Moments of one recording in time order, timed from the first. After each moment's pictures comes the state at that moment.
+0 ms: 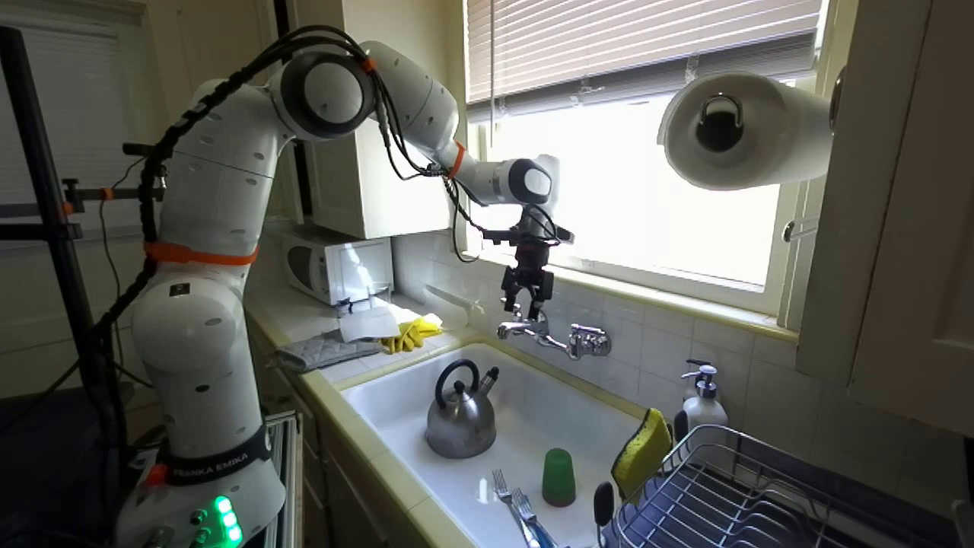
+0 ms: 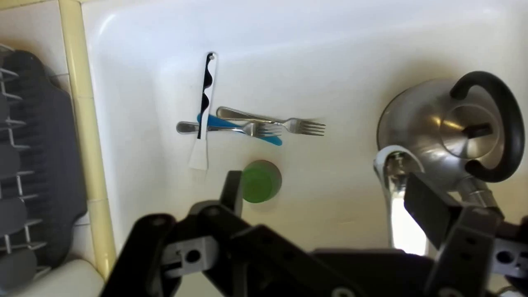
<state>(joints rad) 0.13 0.31 0.07 -1.77 -0.14 1.76 0.15</state>
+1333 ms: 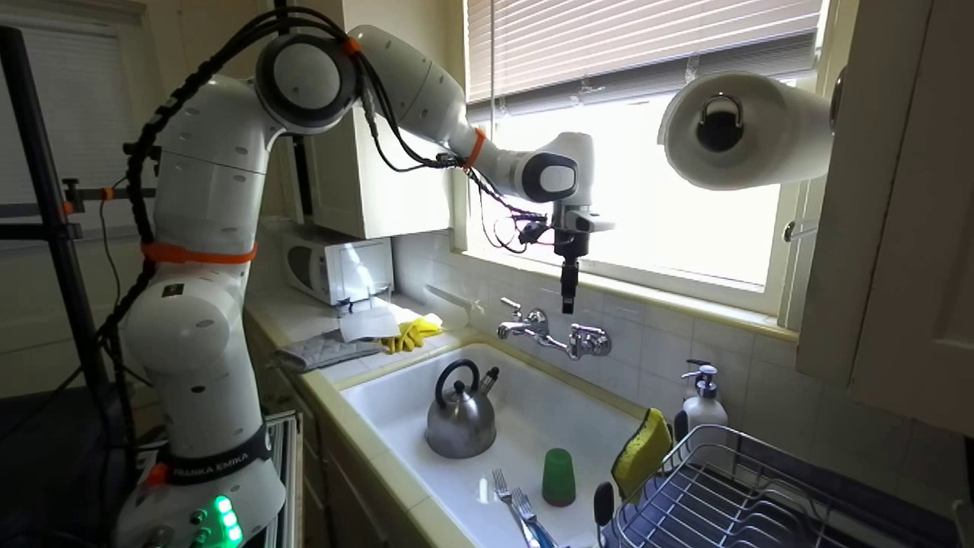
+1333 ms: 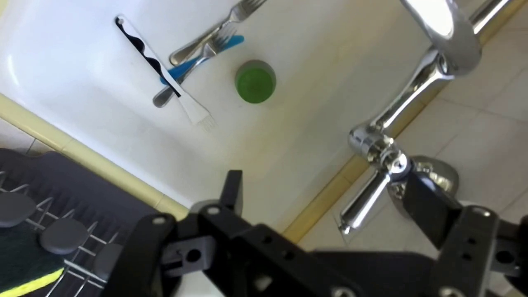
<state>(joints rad) 0.07 0.26 -0.04 -1.82 0.02 2.11 0.66</state>
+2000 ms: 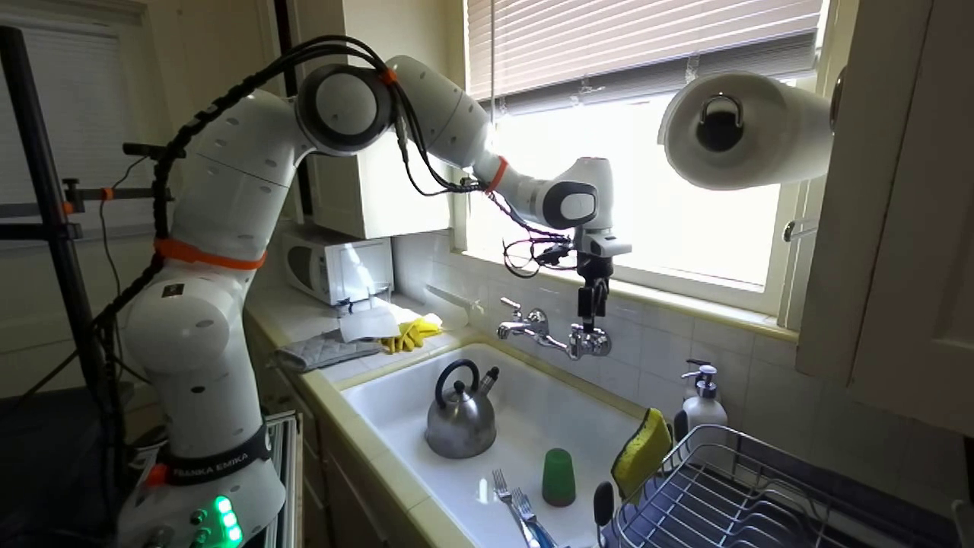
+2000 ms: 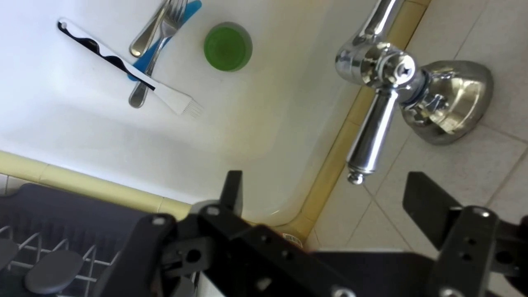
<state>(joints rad) 0.07 0.42 -0.07 -1.71 0.02 2.23 0.91</state>
